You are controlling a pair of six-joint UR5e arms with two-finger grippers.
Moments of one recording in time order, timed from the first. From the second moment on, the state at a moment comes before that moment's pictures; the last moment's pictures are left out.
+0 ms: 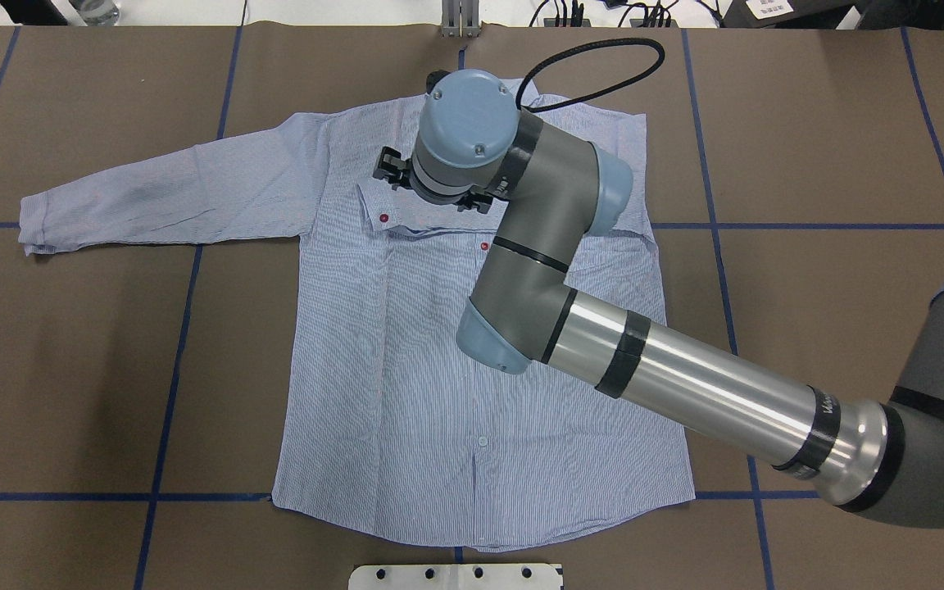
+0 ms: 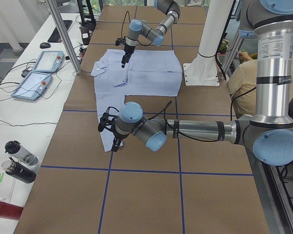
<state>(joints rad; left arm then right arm) -1.40 -1.53 -1.57 -2.31 -2.34 -0.44 0.60 -0.66 1.34 -1.27 1.75 1.47</state>
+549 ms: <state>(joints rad) -1.26 -1.71 -1.32 -2.39 -2.34 -0.71 0.61 -0.88 1.60 -1.32 1.78 1.47</state>
